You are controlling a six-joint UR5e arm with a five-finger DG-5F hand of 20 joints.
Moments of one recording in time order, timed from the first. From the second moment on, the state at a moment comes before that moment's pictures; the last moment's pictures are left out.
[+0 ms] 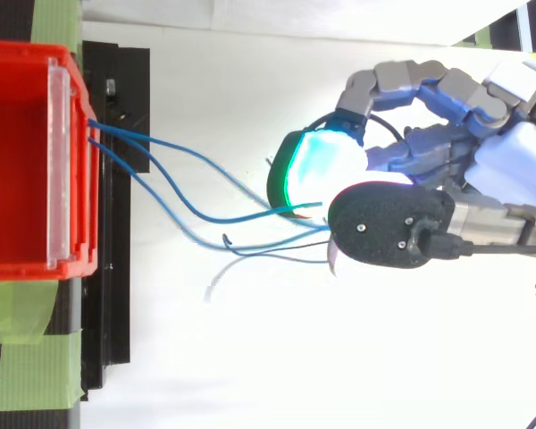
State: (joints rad) arm 0.43 -1.87 -1.60 -3.08 -0.52 0.31
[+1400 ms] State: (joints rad) arm 0.42 -1.87 -1.60 -3.10 -0.52 0.21
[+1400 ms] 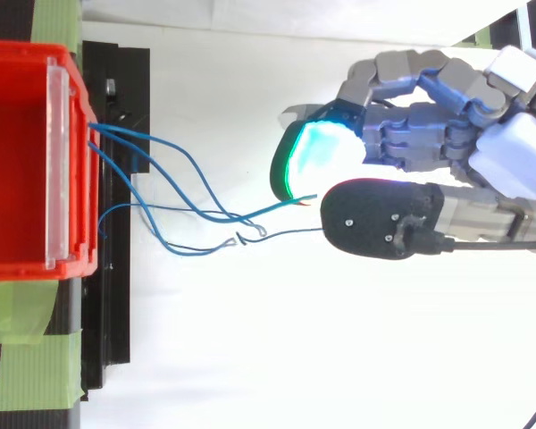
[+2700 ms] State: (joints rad) arm 0.43 -1.87 -1.60 -3.15 -0.53 0.18
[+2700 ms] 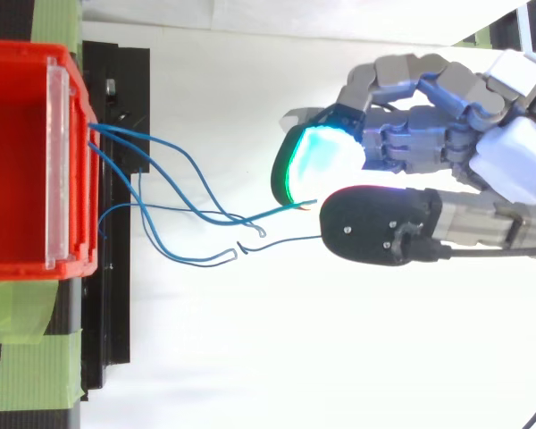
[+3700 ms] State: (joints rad) arm 0.50 -1.87 -1.71 -3.21 -0.68 0.11
